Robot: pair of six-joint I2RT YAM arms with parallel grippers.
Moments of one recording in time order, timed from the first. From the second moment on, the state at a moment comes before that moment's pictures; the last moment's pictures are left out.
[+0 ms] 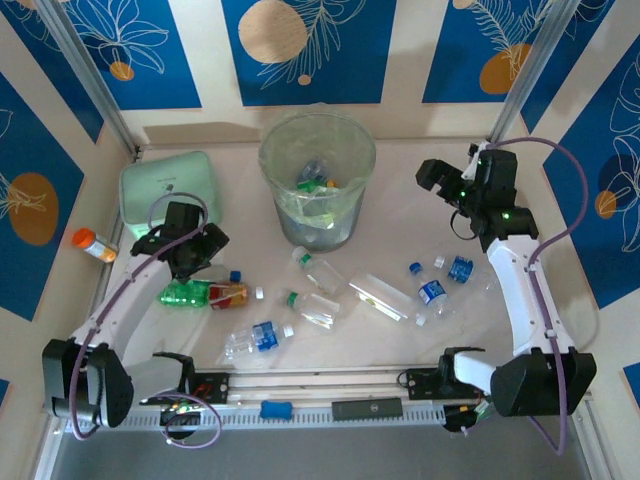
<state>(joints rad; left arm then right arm) -0.17 1.19 0.88 -0.78 -0.09 -0.96 -0.02 1.17 1.16 -0.56 -0.18 0.49</state>
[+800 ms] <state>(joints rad) -0.17 1.45 0.96 -0.80 -0.19 -1.26 -0.07 1.20 1.08 -0.52 -0.26 0.49</state>
